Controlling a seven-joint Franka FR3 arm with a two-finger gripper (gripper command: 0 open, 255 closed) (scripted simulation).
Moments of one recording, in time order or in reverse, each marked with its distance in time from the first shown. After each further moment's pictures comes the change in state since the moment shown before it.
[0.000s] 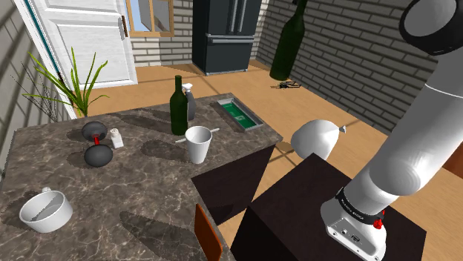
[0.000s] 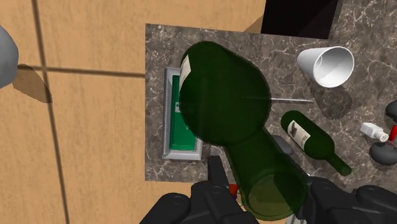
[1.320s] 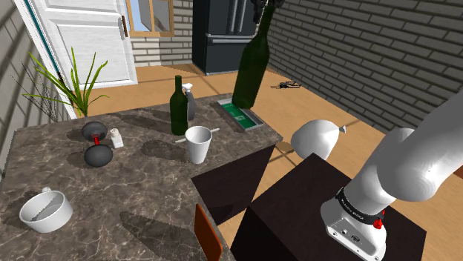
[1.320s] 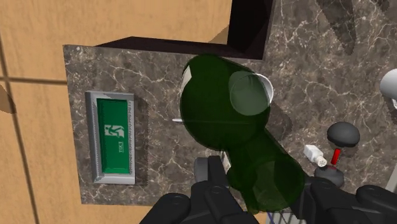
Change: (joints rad) arm 0.248 -0.301 0.281 -0.519 -0.090 0.223 0.497
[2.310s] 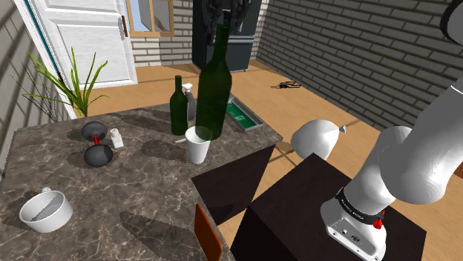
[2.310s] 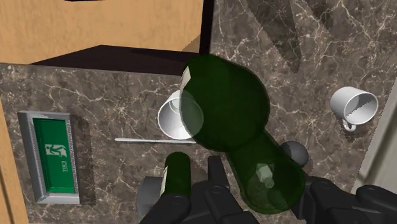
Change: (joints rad) arm 0.151 0.103 0.227 0.016 -0.033 0.070 0.377
